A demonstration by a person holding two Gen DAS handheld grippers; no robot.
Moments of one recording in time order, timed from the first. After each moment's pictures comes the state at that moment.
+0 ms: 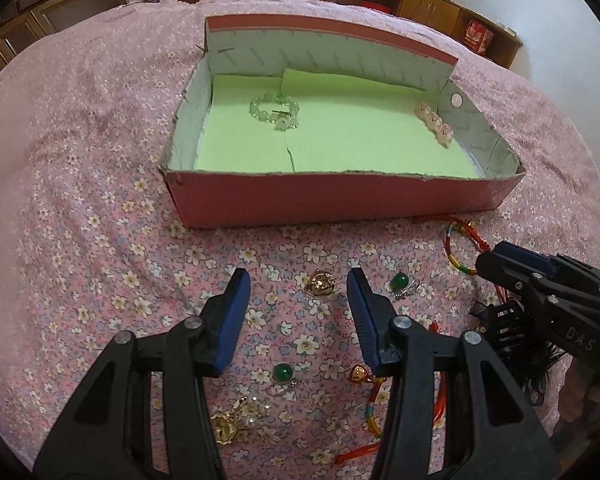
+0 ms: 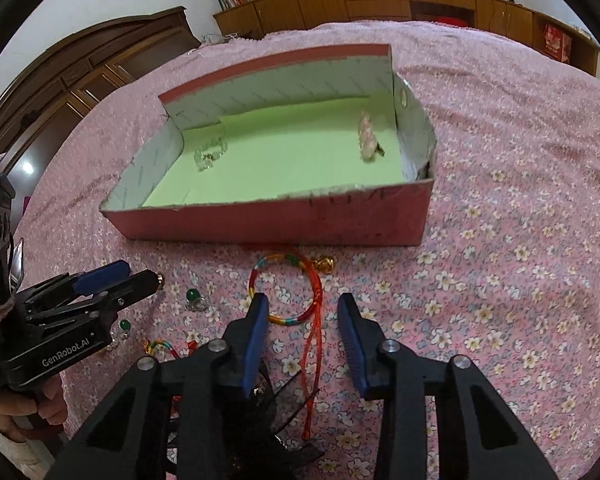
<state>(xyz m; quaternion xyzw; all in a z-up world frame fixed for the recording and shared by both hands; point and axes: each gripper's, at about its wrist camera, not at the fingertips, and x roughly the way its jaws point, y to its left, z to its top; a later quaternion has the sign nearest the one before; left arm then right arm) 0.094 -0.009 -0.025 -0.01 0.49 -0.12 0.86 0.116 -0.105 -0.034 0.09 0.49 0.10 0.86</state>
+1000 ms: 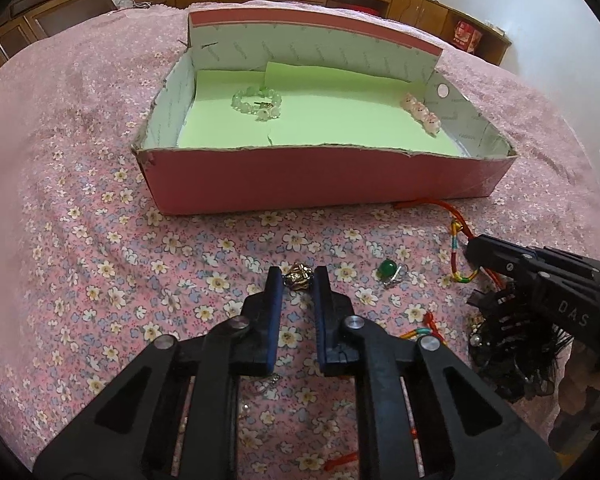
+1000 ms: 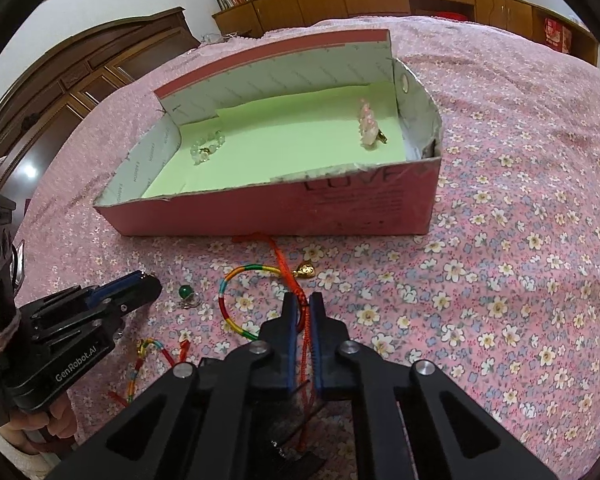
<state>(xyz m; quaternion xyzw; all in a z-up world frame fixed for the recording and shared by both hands) 0.084 -0.015 -0.033 0.00 0.48 -0.13 0.87 0.114 -0.107 -0.041 0.10 0.48 0.11 0.86</state>
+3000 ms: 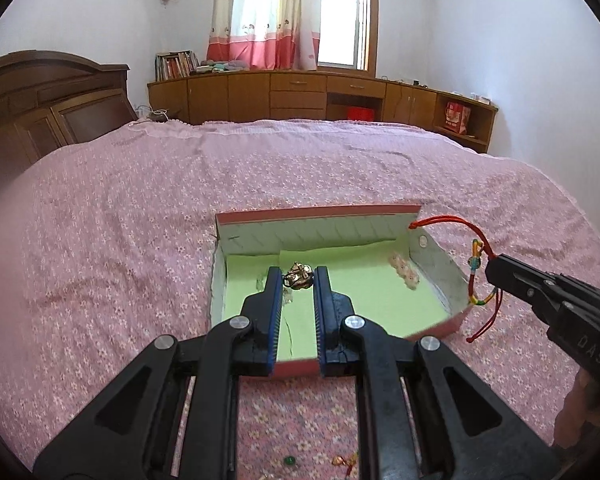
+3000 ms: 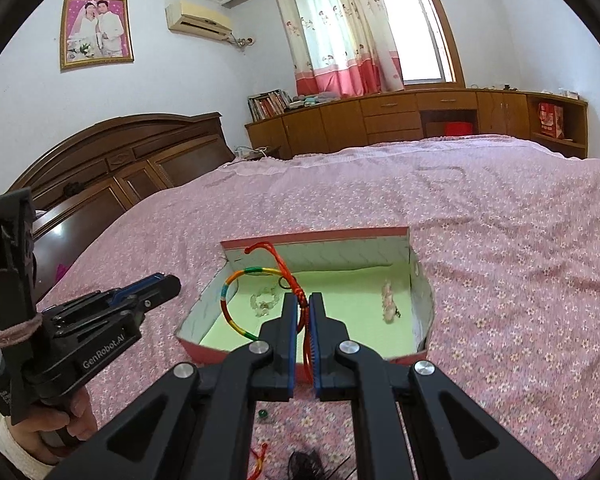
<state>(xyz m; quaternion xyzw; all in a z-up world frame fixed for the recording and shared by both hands) 0.093 -0.007 0.074 0.02 0.29 -0.12 0.95 0.099 -0.108 0.068 0.10 0.27 0.11 0.95</state>
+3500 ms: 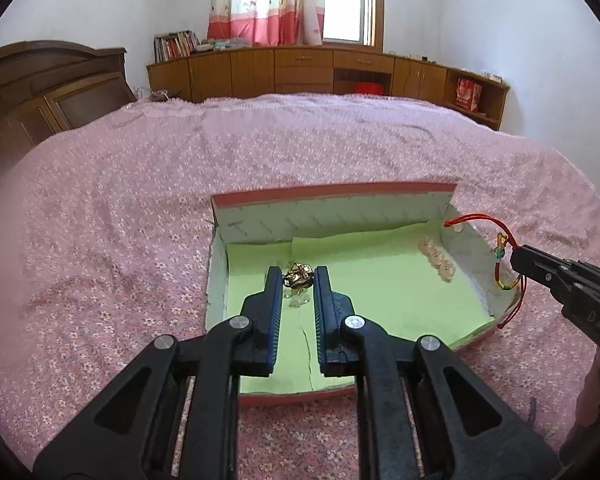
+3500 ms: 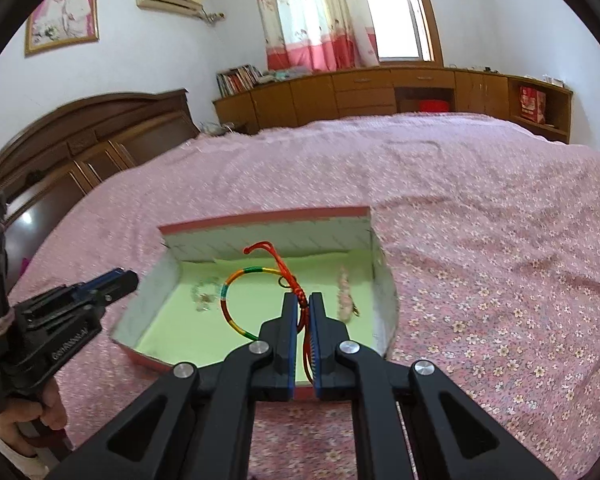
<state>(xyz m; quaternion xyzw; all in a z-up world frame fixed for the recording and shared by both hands) 0.139 -0.011 0.042 0.03 0.34 -0.10 0.94 0.149 -0.129 0.032 0.09 0.34 0.06 0.94</state>
